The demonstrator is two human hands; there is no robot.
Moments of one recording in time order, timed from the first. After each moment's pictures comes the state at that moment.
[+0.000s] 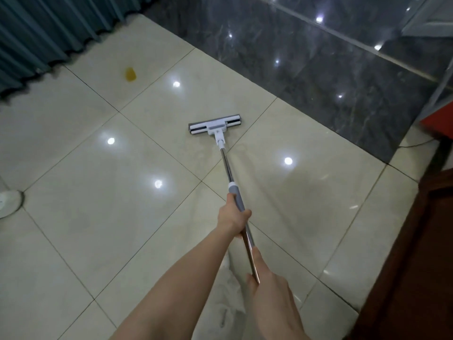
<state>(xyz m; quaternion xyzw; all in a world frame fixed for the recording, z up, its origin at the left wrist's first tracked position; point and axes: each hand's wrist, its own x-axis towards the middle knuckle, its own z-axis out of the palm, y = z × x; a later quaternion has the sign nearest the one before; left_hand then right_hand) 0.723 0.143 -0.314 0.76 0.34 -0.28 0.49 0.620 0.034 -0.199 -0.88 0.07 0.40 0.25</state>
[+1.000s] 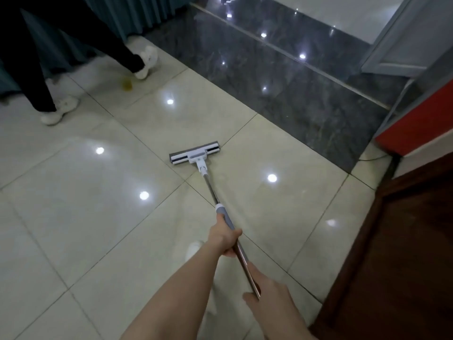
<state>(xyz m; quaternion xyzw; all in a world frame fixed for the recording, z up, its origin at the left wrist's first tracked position) 0.594 0.047 -0.270 0.70 0.37 -0.32 0.52 0.507 -0.088 -0.154 -0.87 0.00 0.40 0.29</state>
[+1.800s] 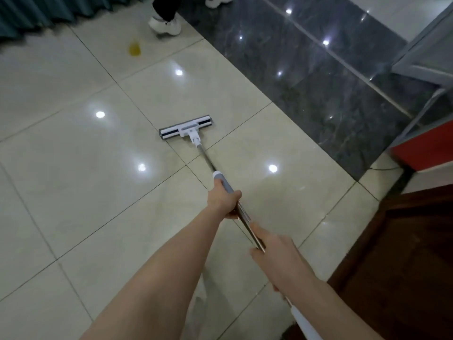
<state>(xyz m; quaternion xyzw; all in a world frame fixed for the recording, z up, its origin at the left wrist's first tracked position) 0.695 0.095 -0.277 0.65 0.42 -0.21 0.60 0.636 -0.047 -0.154 -0.90 -0.07 0.39 0.17</state>
